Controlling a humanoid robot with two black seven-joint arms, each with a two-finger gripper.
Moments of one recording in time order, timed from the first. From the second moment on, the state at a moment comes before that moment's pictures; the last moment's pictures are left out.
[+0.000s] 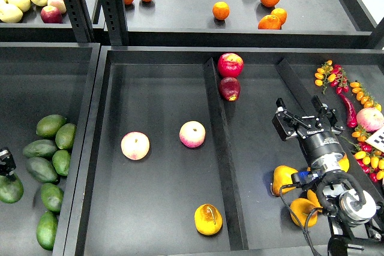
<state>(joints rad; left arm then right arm) -0.82 0.83 0.19 -0.96 0.30 -0.49 0.49 0.06 0.01 1.55 1.23 0.30 0.17 -0.24</state>
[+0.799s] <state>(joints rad) -0.70 0.79 0.07 -0.95 0.32 -0.49 0.49 0.06 0.01 1.54 1.21 0.30 0.17 -0.24</state>
